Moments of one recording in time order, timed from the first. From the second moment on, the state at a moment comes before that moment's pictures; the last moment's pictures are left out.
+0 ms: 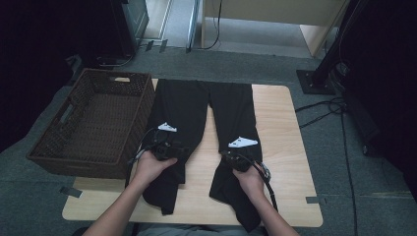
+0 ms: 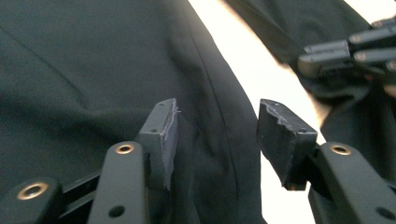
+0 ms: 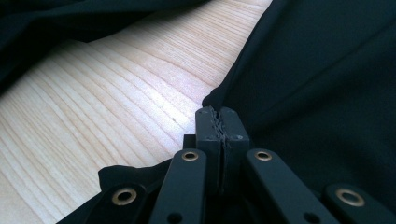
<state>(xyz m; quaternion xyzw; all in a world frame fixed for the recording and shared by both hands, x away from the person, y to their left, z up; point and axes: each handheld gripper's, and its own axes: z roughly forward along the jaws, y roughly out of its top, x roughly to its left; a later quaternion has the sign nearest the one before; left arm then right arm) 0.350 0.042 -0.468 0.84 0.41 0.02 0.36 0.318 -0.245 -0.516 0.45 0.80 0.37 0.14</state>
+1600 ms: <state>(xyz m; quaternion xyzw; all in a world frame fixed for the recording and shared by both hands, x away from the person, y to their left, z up) 0.328 0.025 -0.456 0.86 0.36 0.06 0.36 0.313 -0.246 -0.519 0.43 0.80 0.39 0.15</state>
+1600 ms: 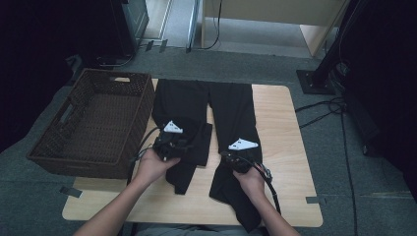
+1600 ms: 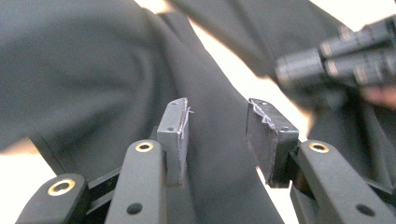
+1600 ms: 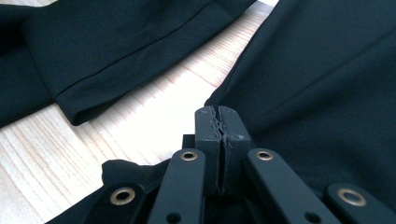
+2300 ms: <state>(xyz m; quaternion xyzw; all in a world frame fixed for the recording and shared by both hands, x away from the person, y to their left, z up) 0.289 0.020 -0.507 0.86 0.36 0.11 0.34 0.311 -0.246 -0.520 0.43 0.80 0.39 0.16</state>
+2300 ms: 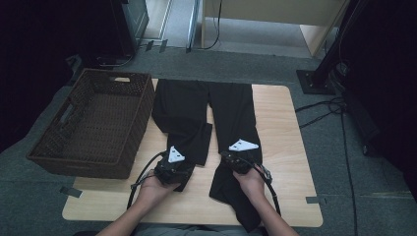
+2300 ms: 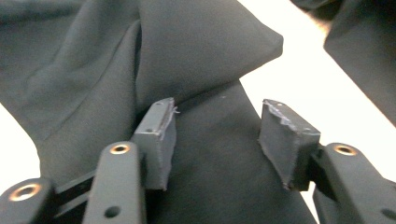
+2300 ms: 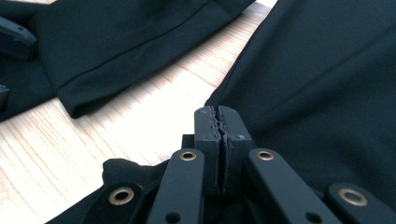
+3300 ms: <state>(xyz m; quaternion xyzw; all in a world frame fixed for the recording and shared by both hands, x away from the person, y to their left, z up) 0.340 0.044 -0.445 0.85 0.37 -0.02 0.38 0.310 -0.245 -0.521 0.43 0.80 0.39 0.16</state>
